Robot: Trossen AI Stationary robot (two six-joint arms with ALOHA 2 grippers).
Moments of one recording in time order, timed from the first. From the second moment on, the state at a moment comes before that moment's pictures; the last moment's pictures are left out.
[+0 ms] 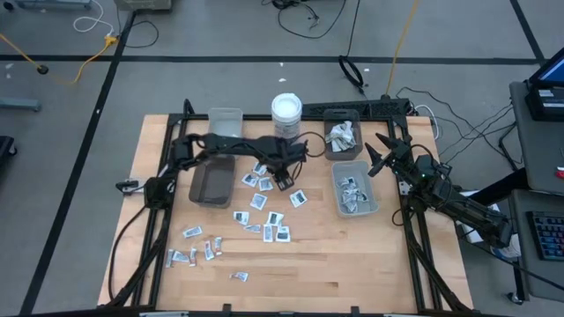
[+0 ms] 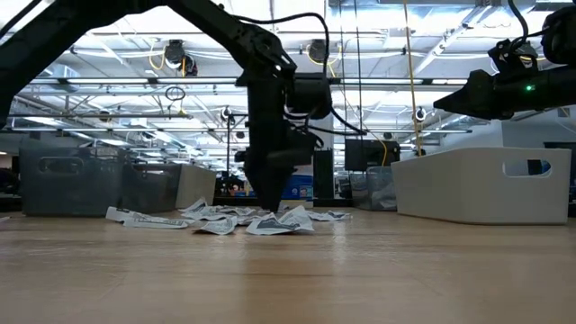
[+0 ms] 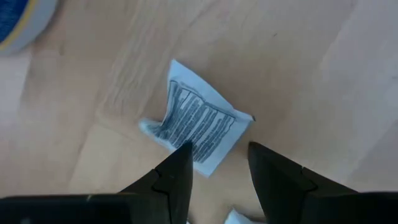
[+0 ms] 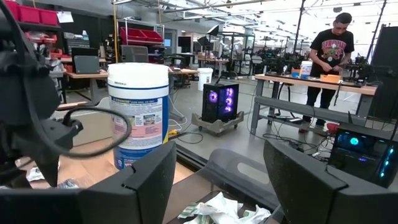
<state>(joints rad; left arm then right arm) 0.24 2.20 1.67 -0.92 -0.13 -0.23 -0.55 0.02 0.01 0.08 0.26 -0.07</state>
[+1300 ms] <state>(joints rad) 0.25 1.81 1.60 -1.12 0.50 0.37 -0.55 0.02 0.01 0.08 0.26 -0.07</state>
